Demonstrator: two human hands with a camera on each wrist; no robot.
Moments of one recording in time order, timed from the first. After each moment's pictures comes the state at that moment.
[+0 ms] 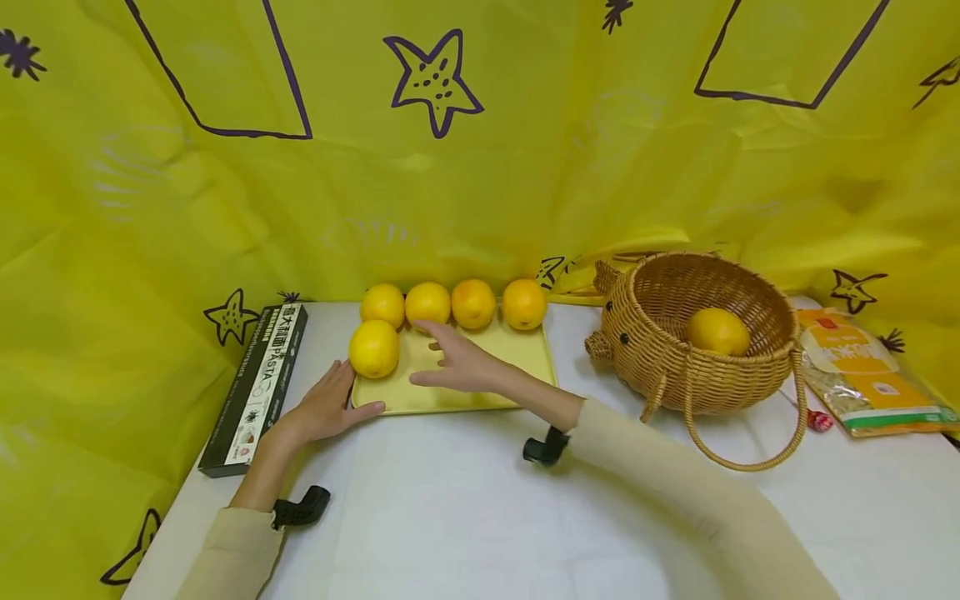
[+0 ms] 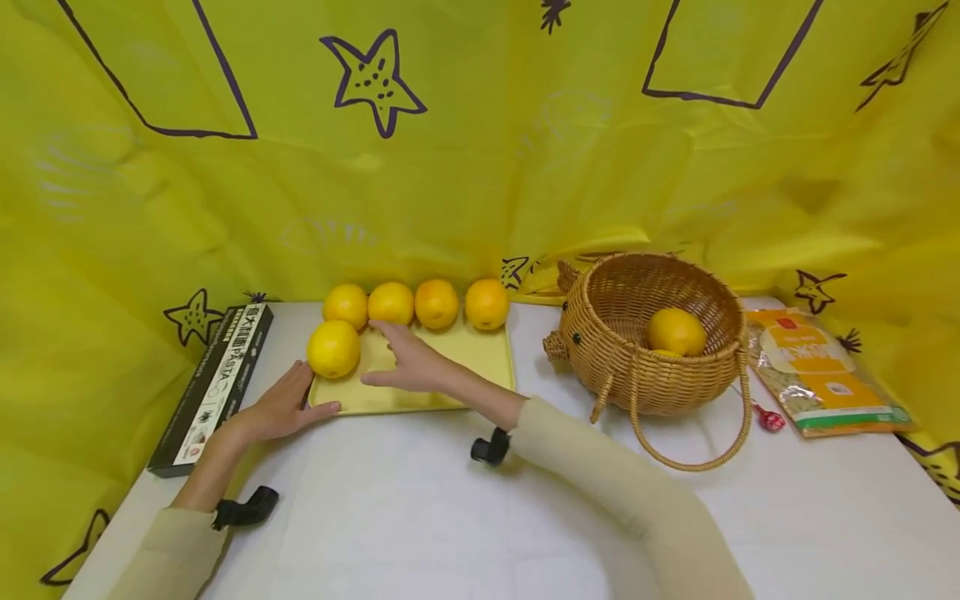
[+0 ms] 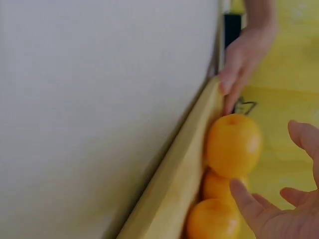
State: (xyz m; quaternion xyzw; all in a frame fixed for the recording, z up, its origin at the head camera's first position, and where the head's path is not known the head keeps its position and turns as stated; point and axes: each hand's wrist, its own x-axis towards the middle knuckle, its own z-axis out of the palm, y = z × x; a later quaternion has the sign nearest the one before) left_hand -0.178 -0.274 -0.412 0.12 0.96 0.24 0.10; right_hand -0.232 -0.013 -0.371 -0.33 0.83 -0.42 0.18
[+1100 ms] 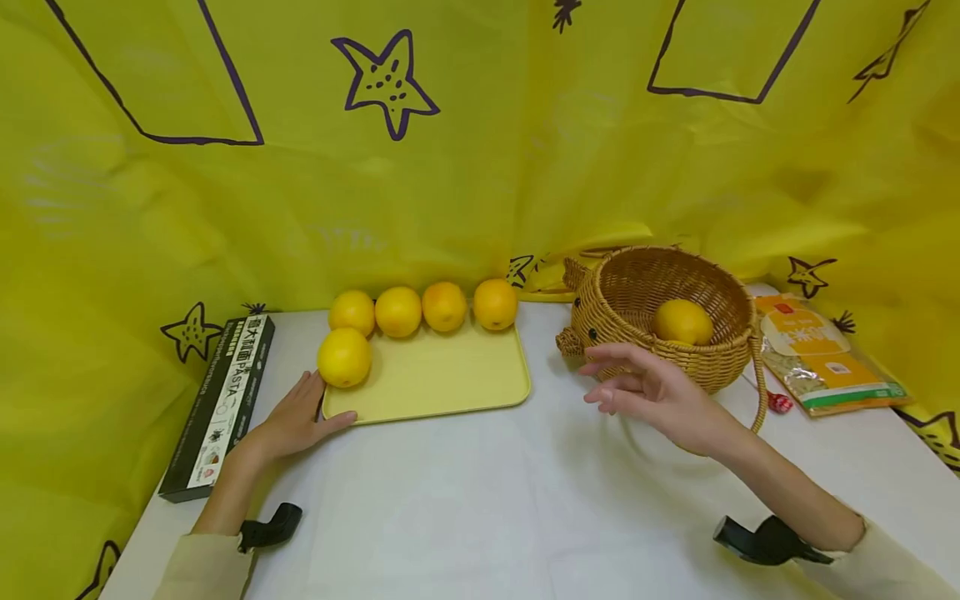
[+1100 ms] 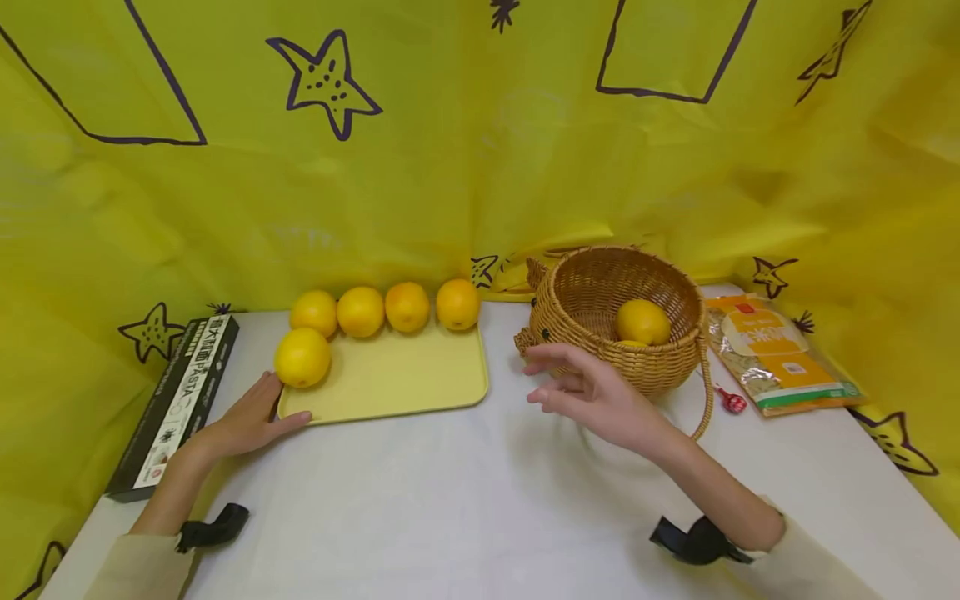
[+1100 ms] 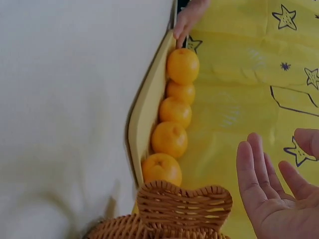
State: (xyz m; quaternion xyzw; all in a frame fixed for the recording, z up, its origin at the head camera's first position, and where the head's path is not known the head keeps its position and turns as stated) left_hand -0.177 -0.276 -0.412 0.14 0.95 0.25 0.09; right_hand -0.128 0.214 -0.324 -0.29 0.77 -0.57 0.08
